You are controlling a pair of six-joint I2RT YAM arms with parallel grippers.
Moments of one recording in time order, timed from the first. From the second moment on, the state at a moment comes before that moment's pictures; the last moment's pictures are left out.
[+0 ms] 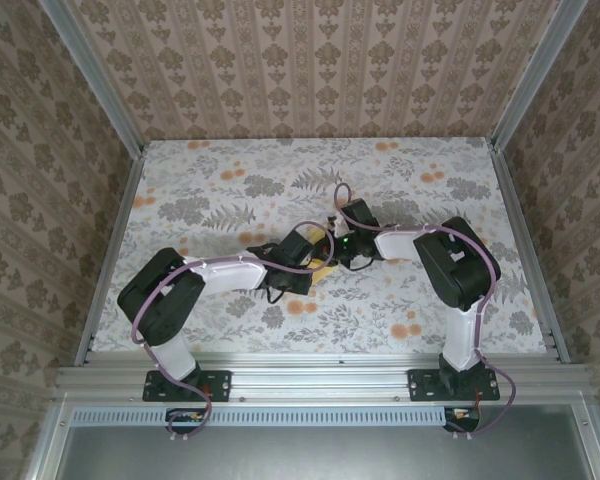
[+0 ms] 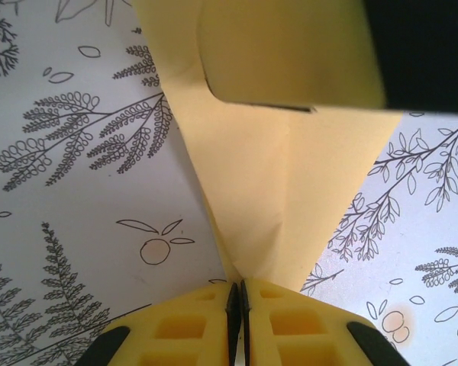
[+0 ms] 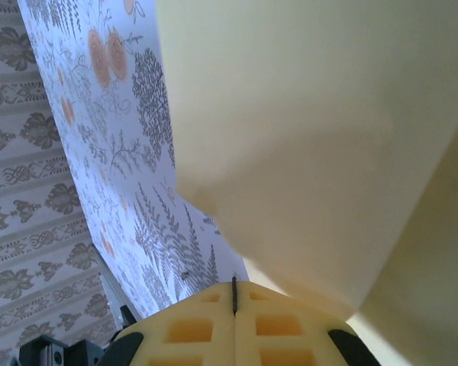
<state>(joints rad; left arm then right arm) -0.86 1.73 0.90 -0.30 0.03 -0.47 0.48 1.96 1.04 0.03 -0.67 0.89</state>
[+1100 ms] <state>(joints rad) -0.86 1.73 0.91 -0.32 0.05 -0.40 0.31 2.06 1.23 -0.20 -0.58 0.70</state>
